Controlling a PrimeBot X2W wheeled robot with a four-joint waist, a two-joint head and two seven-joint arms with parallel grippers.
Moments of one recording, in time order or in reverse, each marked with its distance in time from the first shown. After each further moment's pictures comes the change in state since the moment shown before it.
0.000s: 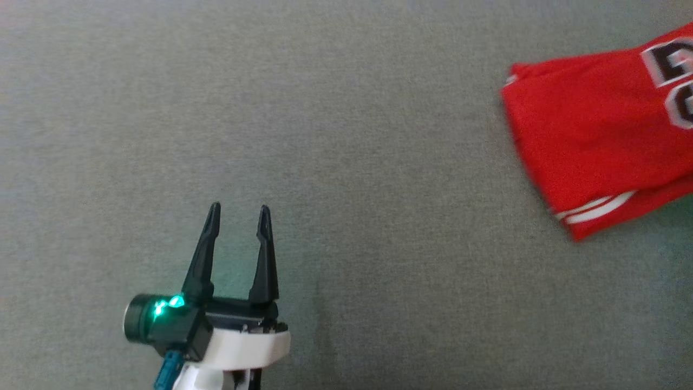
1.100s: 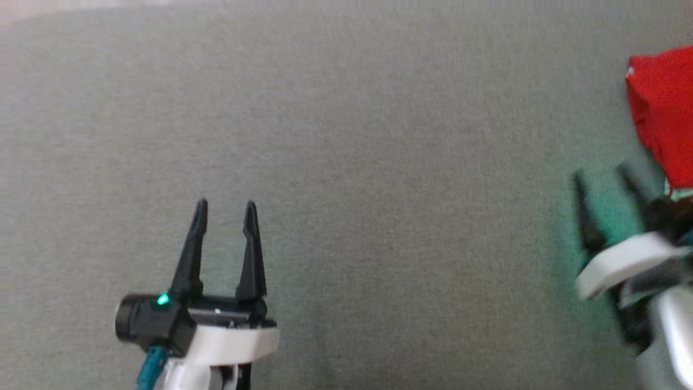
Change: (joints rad) left arm -0.022 -0.001 0.047 0.008 -0.034 -0.053 0.000; right arm 0.264 0.347 -0.056 -0.223 -0.127 0.000 -0.010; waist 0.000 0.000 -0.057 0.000
